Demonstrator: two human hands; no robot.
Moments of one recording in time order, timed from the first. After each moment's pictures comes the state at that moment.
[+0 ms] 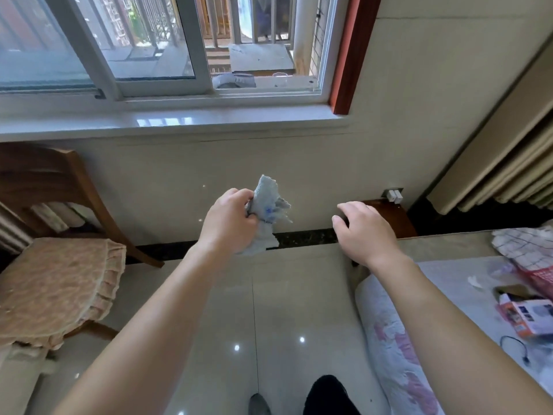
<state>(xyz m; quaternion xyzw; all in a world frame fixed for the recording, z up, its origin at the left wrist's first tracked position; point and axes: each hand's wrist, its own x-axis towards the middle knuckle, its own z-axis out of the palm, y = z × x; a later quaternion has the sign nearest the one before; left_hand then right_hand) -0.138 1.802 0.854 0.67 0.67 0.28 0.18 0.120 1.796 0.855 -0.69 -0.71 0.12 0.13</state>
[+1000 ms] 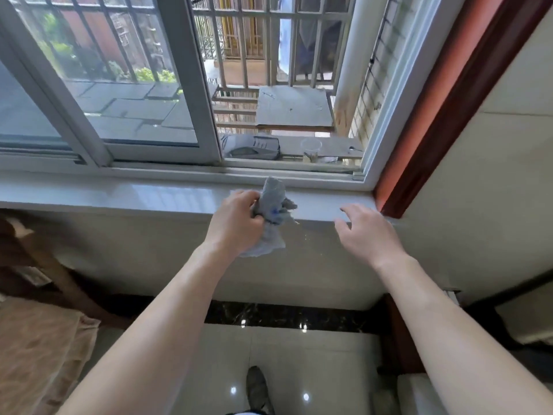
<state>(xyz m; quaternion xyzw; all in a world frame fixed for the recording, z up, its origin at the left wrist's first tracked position) -0.157 2.201 0.876 0.61 0.71 0.30 0.15 0.091 2.239 0.876 -0.62 -0.77 0.12 0.10</state>
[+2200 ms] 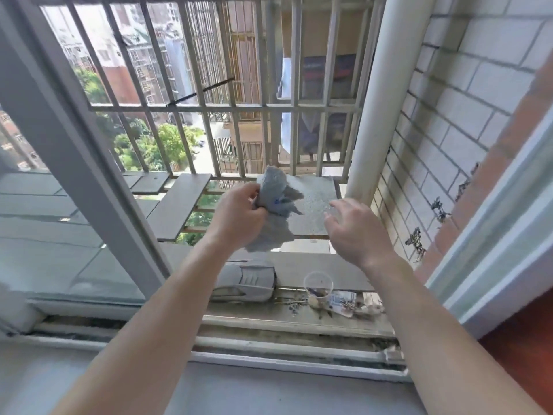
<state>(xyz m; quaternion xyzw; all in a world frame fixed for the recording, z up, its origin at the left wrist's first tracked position) -0.206 2.591 0.982 0.60 0.68 0.39 0.15 0.009 2.622 0.967 -0.57 -0.78 0.12 0.22</state>
